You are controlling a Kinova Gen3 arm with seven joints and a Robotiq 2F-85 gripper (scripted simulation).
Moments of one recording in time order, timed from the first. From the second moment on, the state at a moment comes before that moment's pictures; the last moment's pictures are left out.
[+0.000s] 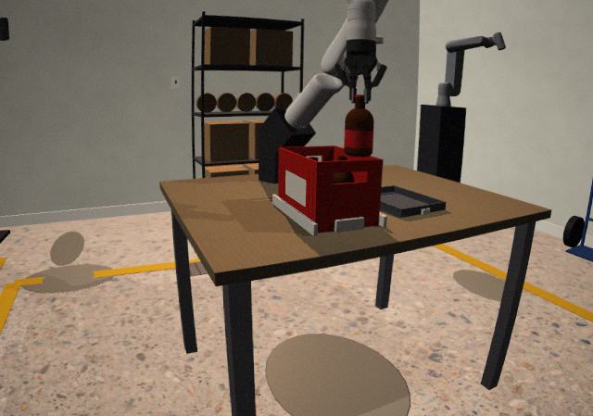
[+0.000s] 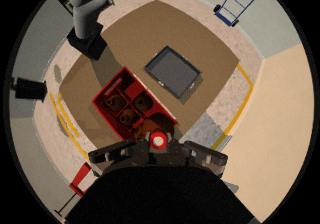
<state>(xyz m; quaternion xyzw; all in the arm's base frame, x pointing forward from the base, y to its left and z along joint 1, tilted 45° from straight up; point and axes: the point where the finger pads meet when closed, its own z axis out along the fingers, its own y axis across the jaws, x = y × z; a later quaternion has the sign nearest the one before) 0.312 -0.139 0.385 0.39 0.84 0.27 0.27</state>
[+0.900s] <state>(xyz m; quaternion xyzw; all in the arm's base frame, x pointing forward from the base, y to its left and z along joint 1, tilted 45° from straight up) 0.280 -0.092 0.374 0.38 0.84 0.27 0.27</state>
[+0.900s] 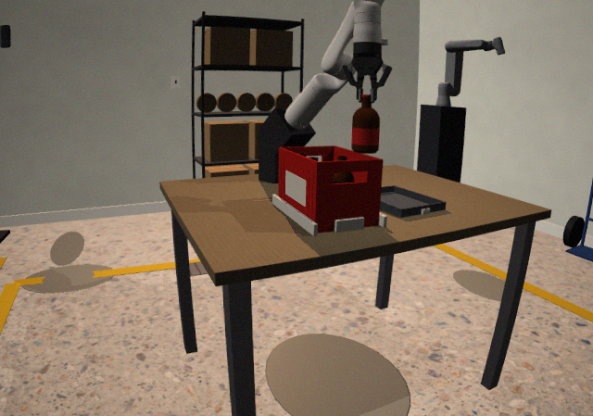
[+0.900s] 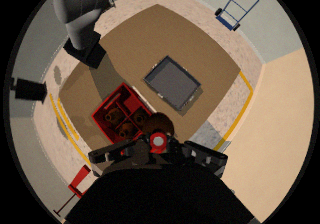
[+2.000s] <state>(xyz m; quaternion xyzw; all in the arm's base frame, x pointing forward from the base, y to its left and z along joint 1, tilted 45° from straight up) 0.236 -0.030 0.357 0.38 0.84 0.27 0.27</state>
